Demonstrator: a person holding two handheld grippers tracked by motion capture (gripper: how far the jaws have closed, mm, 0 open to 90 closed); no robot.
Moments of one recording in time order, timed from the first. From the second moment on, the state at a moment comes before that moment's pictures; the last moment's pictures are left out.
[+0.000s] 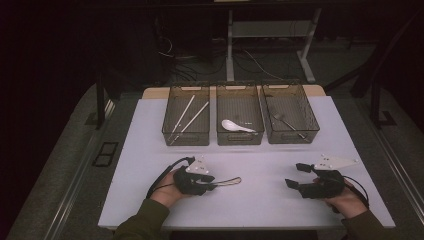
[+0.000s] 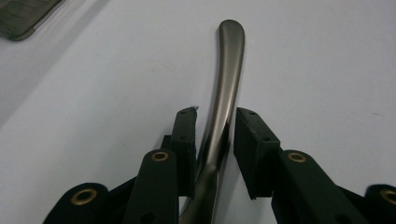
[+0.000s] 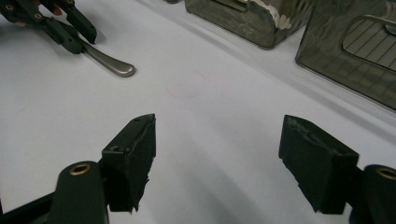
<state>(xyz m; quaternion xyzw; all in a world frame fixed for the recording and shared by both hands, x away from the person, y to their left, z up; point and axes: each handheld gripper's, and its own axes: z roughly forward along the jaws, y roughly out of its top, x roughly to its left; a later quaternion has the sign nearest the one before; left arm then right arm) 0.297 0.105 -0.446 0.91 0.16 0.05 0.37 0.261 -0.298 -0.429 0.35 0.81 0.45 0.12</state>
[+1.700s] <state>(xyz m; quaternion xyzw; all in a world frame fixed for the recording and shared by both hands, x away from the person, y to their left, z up) 0.272 0.076 -0.410 0.92 0.09 0.00 0.39 0.264 -0.254 -0.396 0.21 0.88 0.42 0.05</state>
